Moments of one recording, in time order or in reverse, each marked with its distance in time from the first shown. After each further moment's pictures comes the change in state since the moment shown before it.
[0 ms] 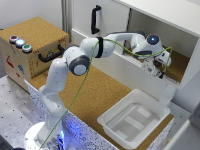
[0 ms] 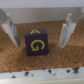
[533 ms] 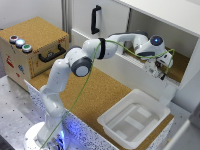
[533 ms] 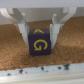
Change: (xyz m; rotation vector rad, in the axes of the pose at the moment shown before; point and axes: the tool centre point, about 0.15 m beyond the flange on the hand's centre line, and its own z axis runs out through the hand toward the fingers) arm -0.012 0.014 -0.014 0.023 -0.029 0.025
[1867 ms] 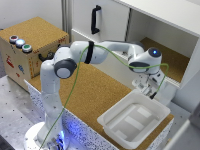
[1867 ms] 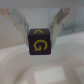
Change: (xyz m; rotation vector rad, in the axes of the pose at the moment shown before) arm -0.261 0.085 -0.063 -0.069 -0.340 0.186
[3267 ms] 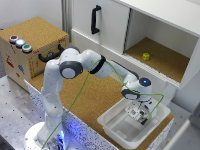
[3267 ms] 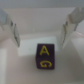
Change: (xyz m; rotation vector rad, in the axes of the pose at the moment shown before) arm -0.020 0.010 0.100 -0.078 0.006 -0.092
